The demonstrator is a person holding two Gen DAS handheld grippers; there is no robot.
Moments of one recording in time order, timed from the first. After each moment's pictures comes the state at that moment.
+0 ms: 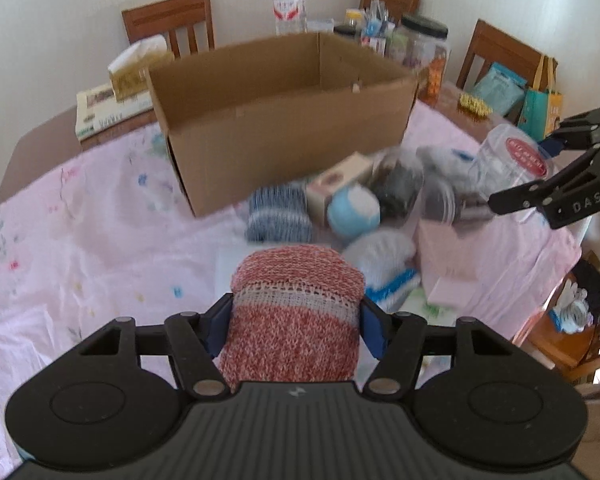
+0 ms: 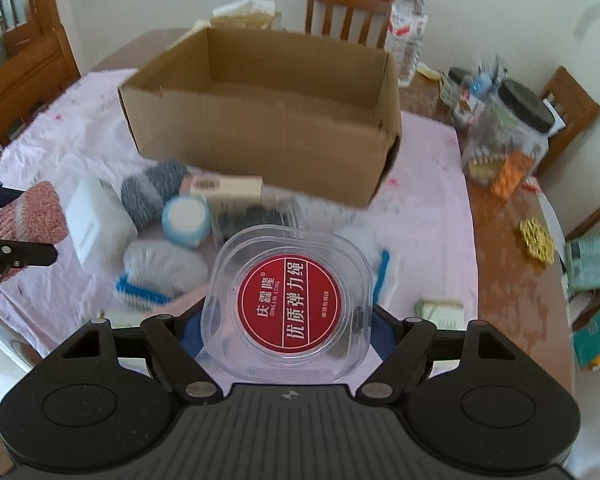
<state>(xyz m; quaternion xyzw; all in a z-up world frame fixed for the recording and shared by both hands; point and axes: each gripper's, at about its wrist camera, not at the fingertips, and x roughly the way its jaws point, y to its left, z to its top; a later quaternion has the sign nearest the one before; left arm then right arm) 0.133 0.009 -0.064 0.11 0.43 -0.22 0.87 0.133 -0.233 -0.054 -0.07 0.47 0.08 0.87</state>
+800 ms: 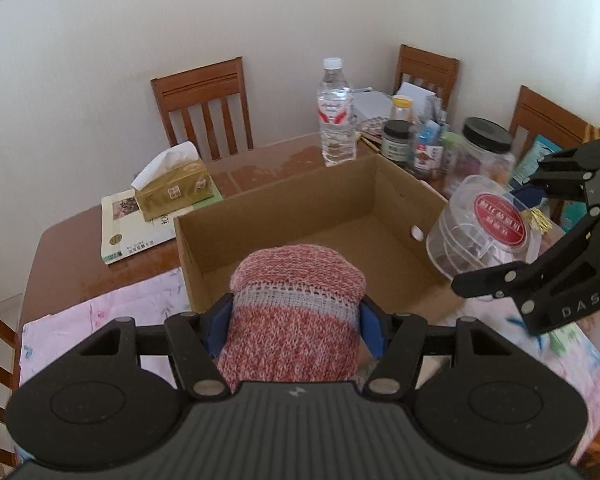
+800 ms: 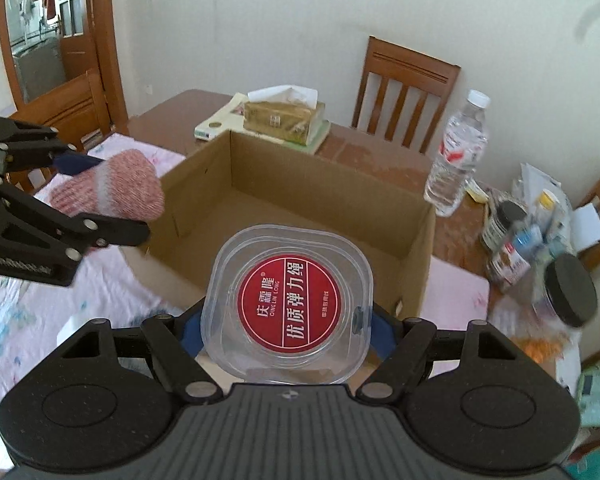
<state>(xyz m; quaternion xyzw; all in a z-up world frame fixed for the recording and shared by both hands) 0.268 -0.032 -0.002 0.11 0.36 -0.17 0.91 0.271 -0.223 -0.003 -0.11 0.40 0.17 0.89</state>
